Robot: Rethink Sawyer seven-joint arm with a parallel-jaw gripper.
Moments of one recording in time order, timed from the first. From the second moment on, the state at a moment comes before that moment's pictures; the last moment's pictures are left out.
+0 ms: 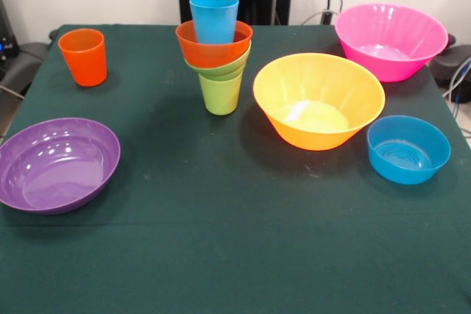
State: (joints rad) arm -0.95 -0.91 0.67 1.95 -0.23 0.82 1.31
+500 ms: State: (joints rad) arm -0.95 -0.91 0.67 1.95 -0.24 0.82 1.31
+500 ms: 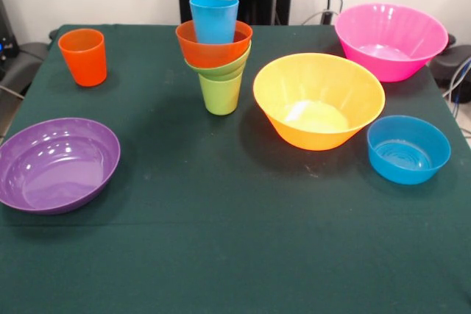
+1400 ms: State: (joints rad) arm -0.95 -0.91 0.66 1.96 -0.25 0.82 1.31
